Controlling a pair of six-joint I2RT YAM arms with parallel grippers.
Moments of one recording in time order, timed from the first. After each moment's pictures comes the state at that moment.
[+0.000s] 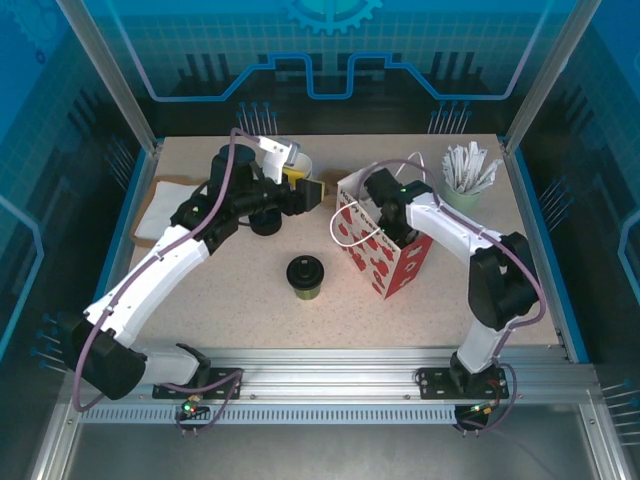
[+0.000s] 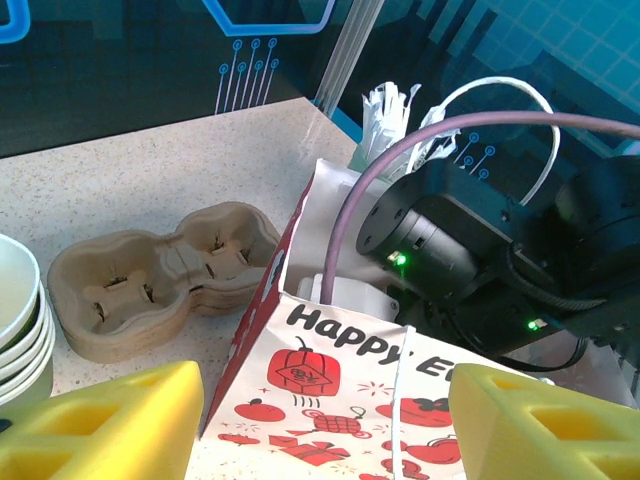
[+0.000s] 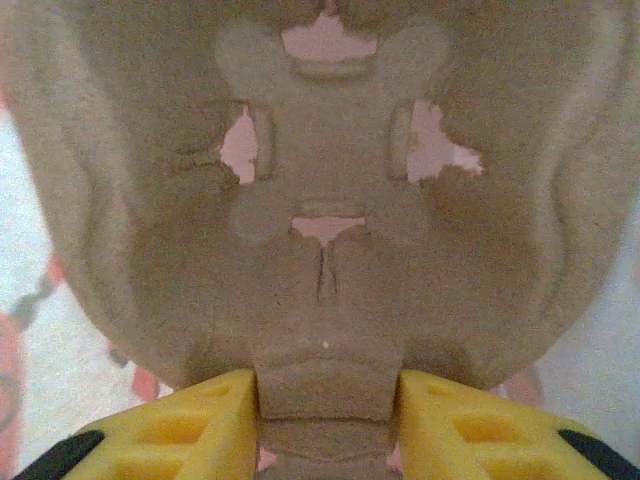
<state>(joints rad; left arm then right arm) -0.46 1.31 1.28 -0.33 0.38 -0.25 0.48 1.76 1.35 -0.95 -0.01 -0.13</state>
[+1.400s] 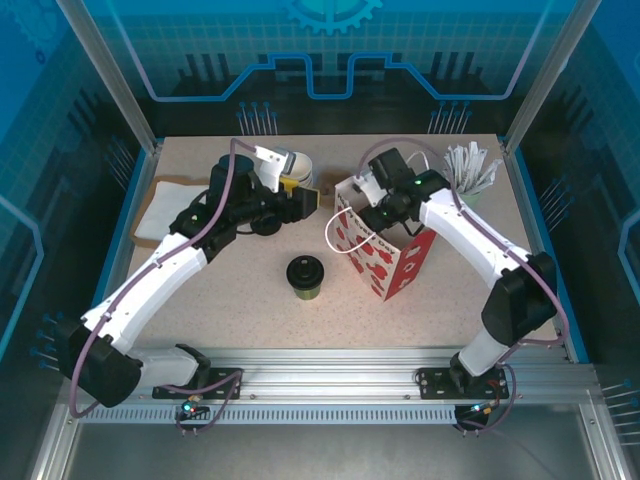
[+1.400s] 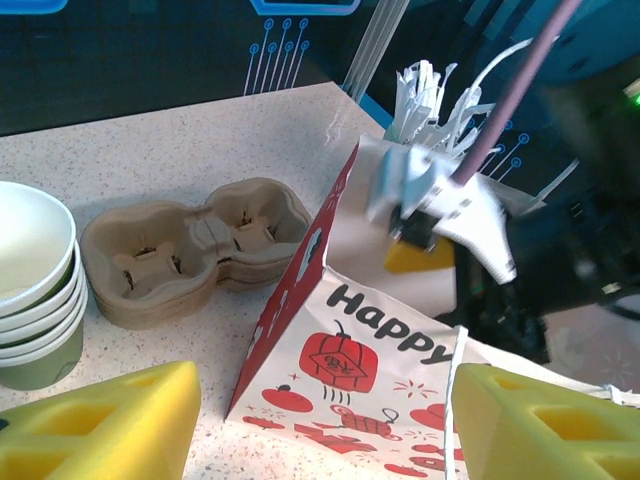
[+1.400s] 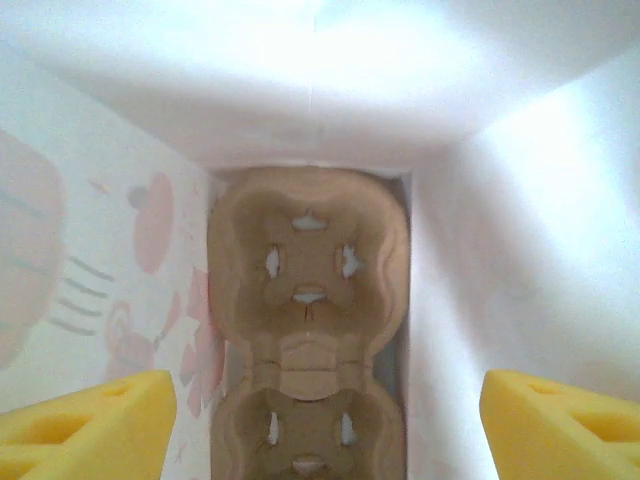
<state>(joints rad) -0.46 1.27 1.19 -0.32 0.33 -0.25 0.50 1.62 1.50 -0.97 0.00 -0.12</state>
